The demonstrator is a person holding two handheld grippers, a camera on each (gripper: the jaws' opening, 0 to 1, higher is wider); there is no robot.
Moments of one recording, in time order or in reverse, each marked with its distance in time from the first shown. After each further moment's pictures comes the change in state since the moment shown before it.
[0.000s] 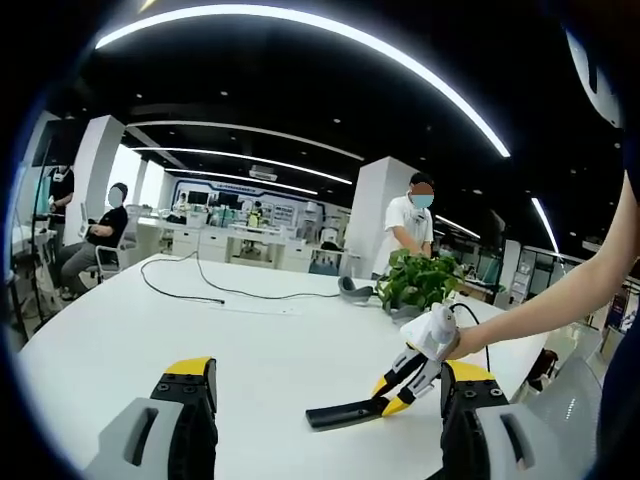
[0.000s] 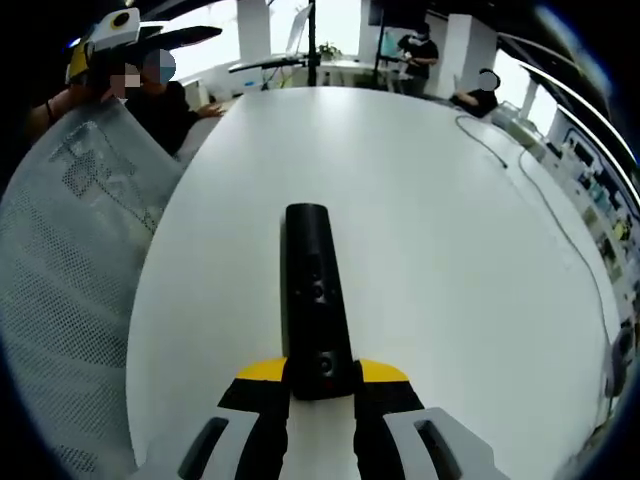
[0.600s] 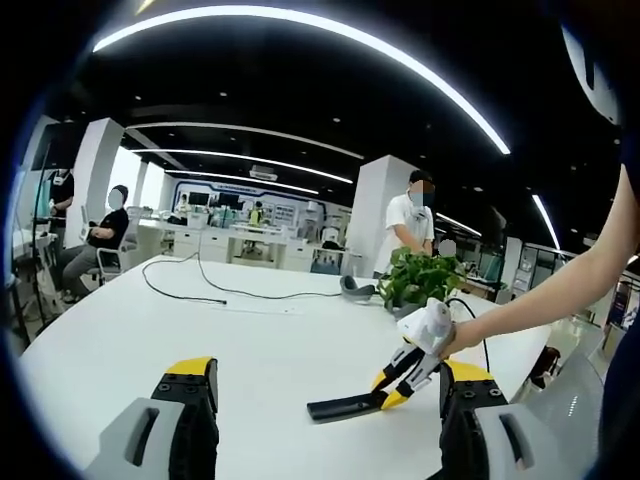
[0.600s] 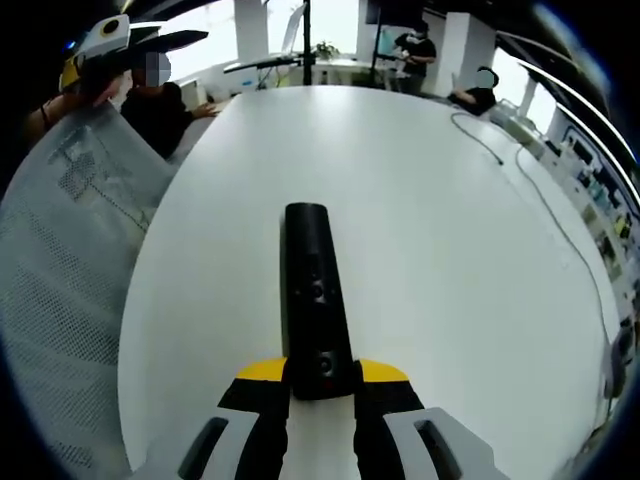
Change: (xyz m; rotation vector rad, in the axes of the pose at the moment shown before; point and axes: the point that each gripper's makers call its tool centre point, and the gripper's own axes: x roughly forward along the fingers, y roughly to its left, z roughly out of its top) left arm 0.000 0.001 -0.001 0.010 0.007 0.007; right arm 0.000 -0.014 0.000 0.005 0.004 -0.002
